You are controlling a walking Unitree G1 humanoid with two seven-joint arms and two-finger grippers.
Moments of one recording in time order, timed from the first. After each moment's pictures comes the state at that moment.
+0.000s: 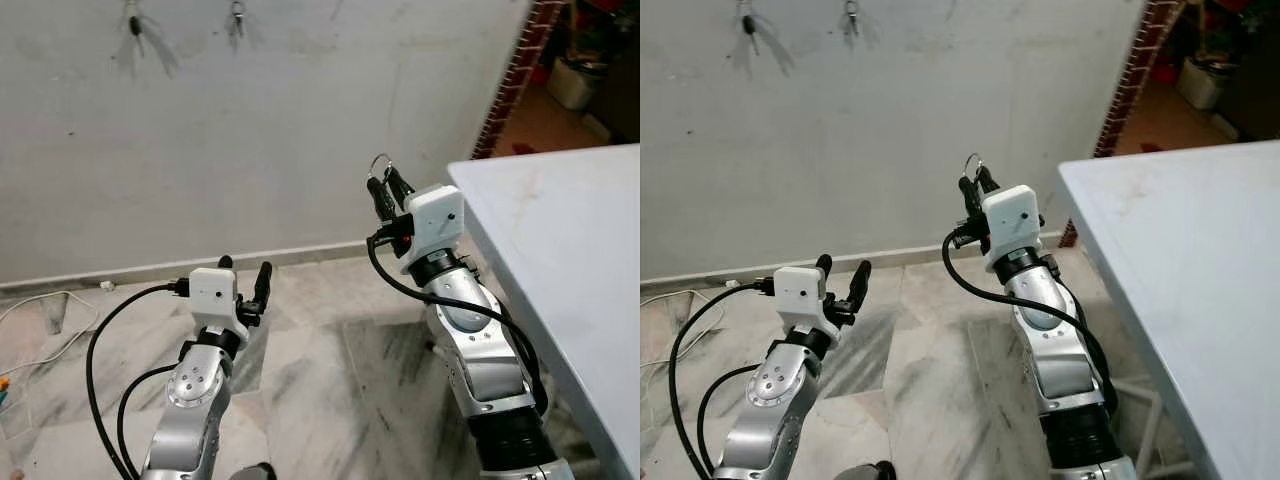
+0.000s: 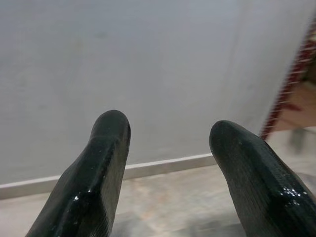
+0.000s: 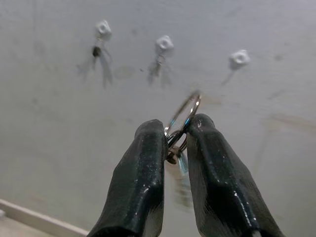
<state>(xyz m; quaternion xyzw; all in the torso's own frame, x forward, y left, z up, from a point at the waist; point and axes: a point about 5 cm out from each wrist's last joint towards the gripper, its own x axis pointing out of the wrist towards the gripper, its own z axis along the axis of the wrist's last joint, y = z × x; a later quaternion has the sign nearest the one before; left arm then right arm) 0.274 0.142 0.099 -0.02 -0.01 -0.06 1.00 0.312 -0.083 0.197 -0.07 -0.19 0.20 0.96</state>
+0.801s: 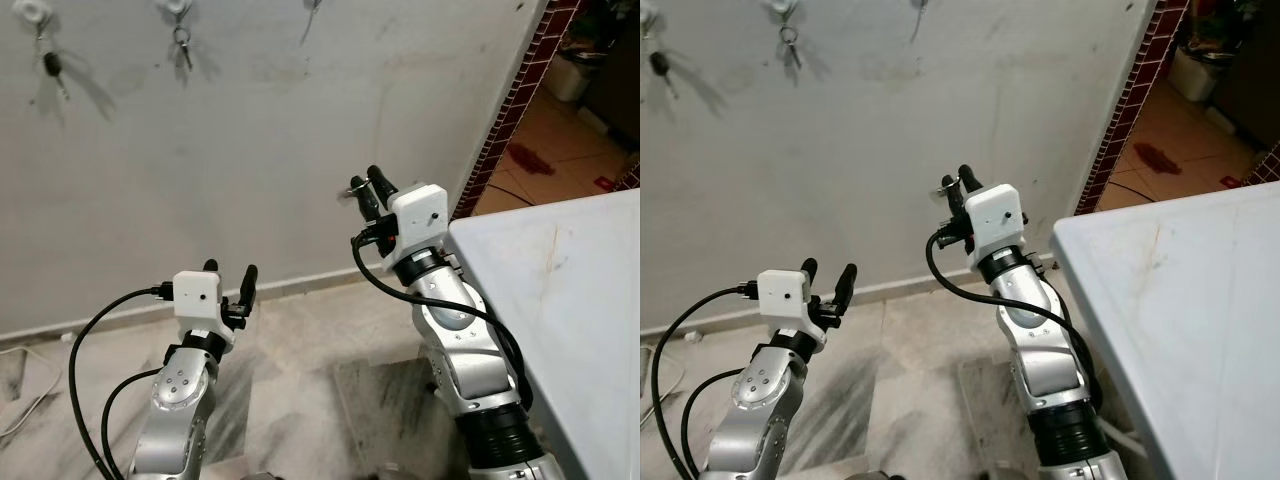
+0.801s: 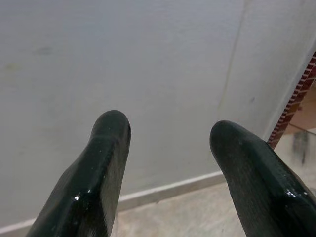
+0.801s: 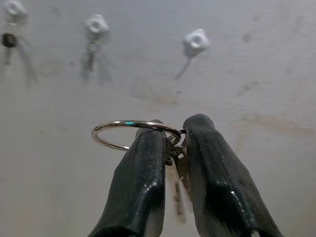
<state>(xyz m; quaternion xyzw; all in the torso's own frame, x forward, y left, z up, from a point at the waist) 0.270 0.141 0.095 -0.03 0.00 -0.07 1.00 0.312 -0.085 0.194 -0.07 -0.19 0.20 0.96</state>
